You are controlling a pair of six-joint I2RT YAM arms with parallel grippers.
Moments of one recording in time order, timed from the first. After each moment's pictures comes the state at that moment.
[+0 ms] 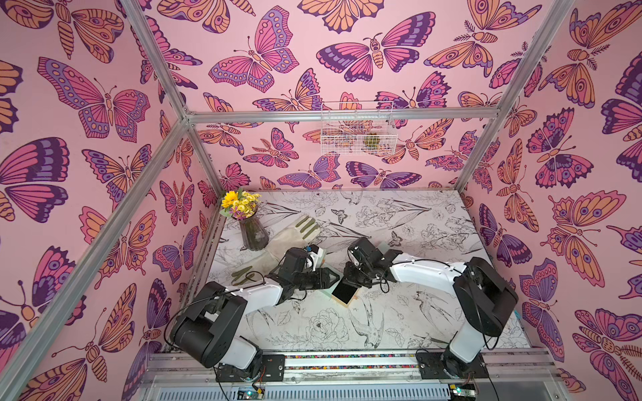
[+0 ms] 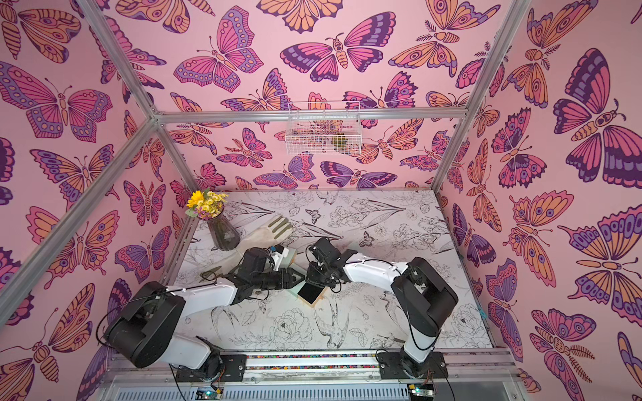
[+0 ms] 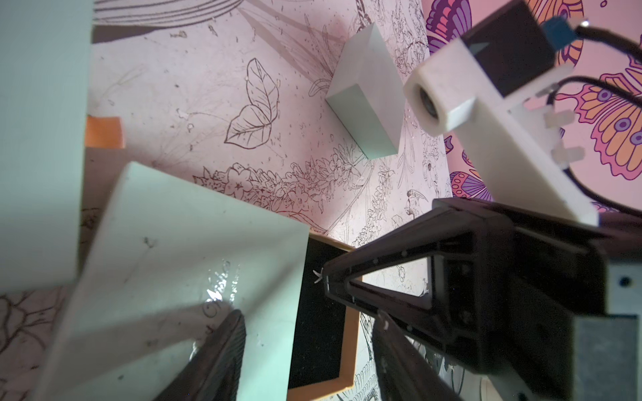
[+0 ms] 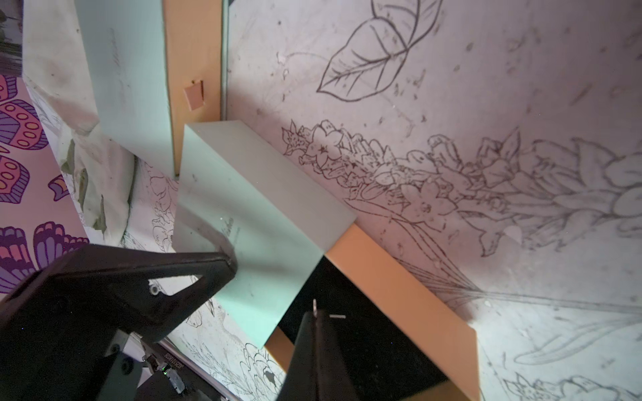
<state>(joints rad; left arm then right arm) -0.51 1.48 0.54 0.22 0.58 -0.63 0.80 1.73 1.04 -0.36 -0.23 1.00</state>
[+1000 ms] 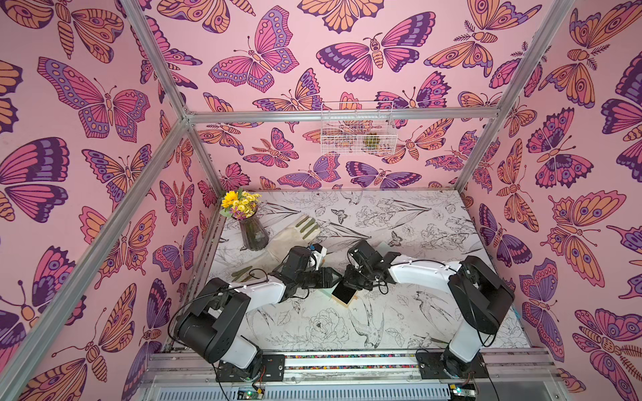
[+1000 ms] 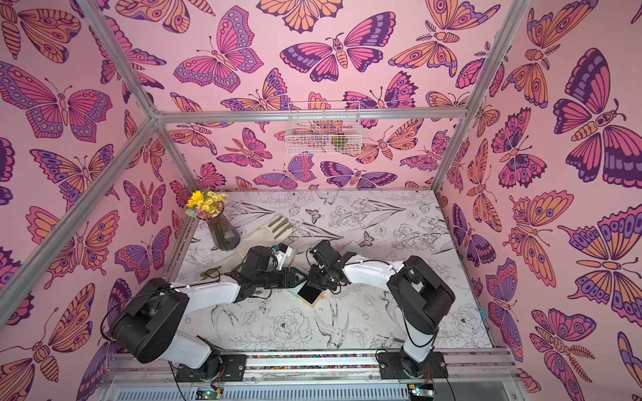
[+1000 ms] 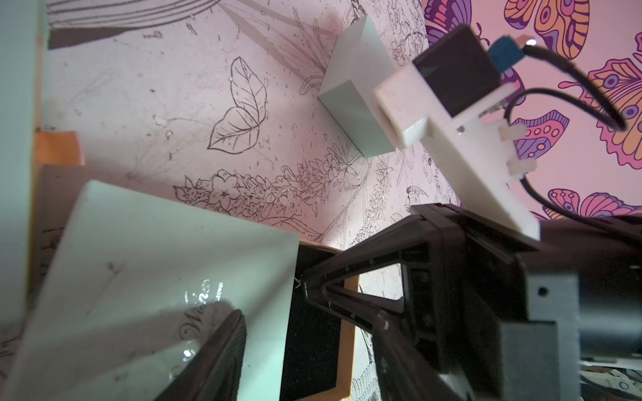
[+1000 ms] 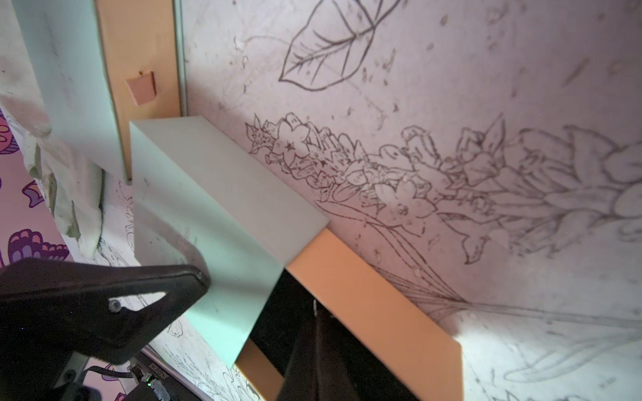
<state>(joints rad) -0.53 1.51 0.58 0.21 0.58 -0.61 0.79 1.75 1.01 -0.34 -0.22 1.00</state>
